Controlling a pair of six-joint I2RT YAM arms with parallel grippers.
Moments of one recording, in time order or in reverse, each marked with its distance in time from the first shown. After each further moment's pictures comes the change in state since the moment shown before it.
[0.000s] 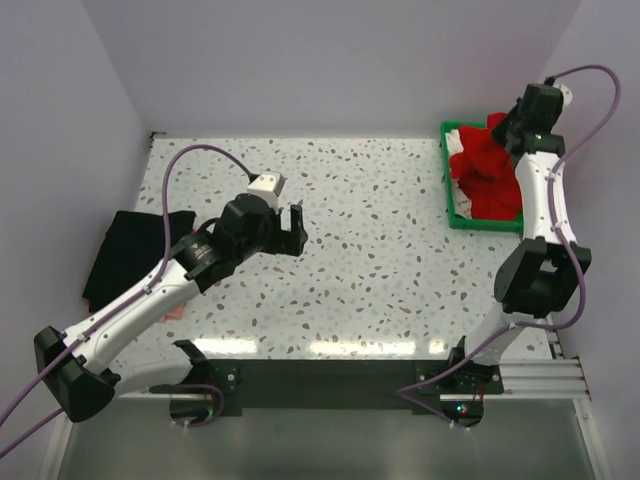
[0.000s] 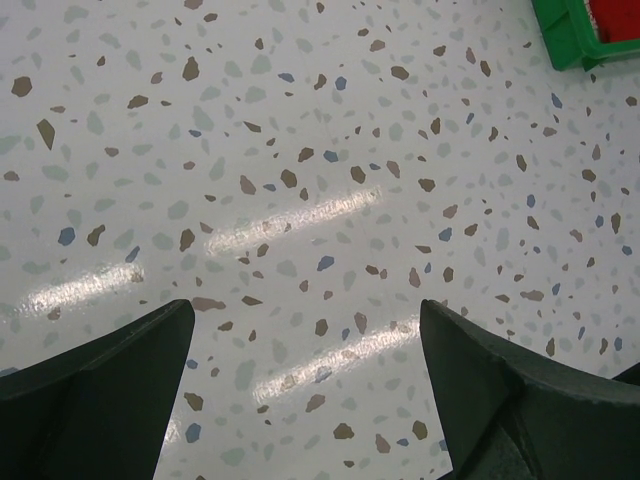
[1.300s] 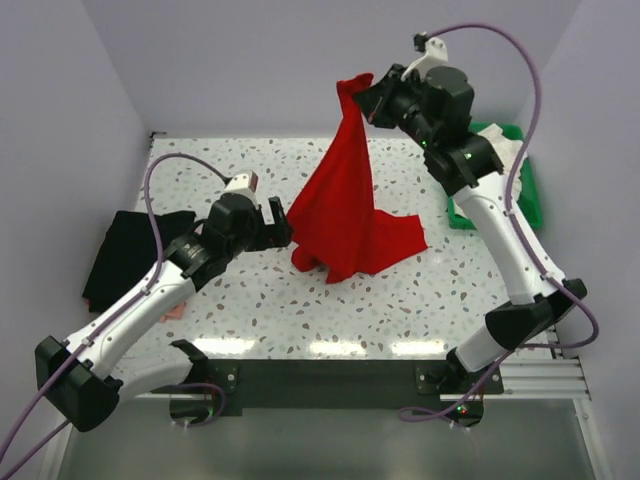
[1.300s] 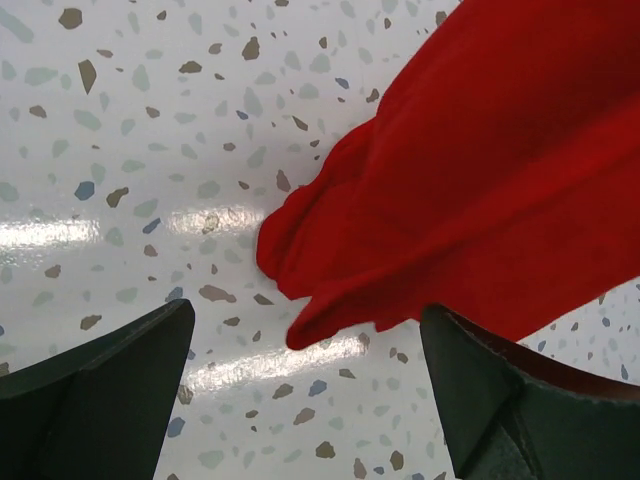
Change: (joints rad) left arm 0.136 -0.041 -0.083 0.032 0.019 -0.151; right arm 0.681 -0.231 0.186 0.105 -0.181 0.024
